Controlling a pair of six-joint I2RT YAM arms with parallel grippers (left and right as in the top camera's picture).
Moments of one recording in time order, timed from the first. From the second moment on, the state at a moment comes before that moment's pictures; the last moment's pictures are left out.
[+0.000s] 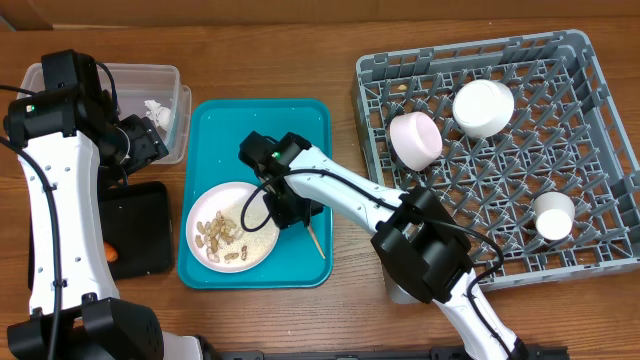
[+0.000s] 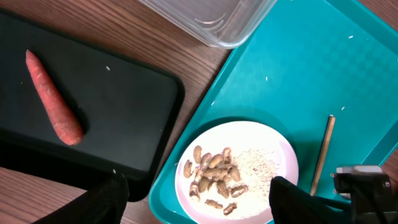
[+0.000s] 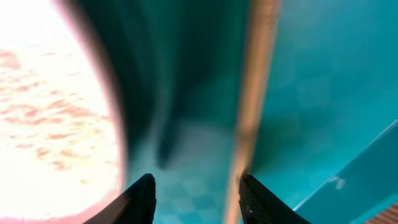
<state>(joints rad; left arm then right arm) 0.26 1.63 1.65 -1.35 0.02 -0.30 0.86 2.33 1.90 -1.16 -0.08 0.41</state>
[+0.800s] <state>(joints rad) 0.26 1.63 1.65 -1.35 0.02 -0.30 0.81 2.30 1.85 -1.18 0.01 0.47</state>
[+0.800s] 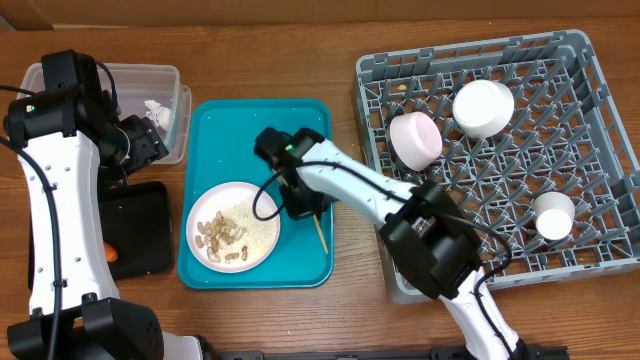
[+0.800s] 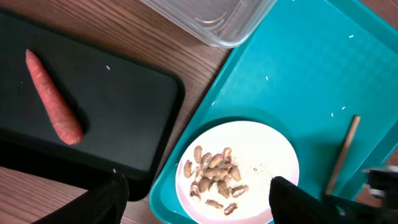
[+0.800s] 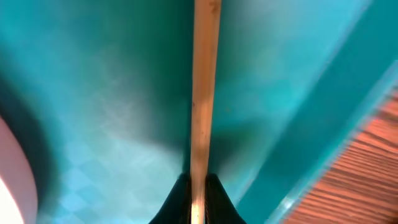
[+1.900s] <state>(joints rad) -0.14 1.73 1.63 -1.38 0.06 -0.31 0.44 1.88 1.54 -1.30 -0.01 0.23</state>
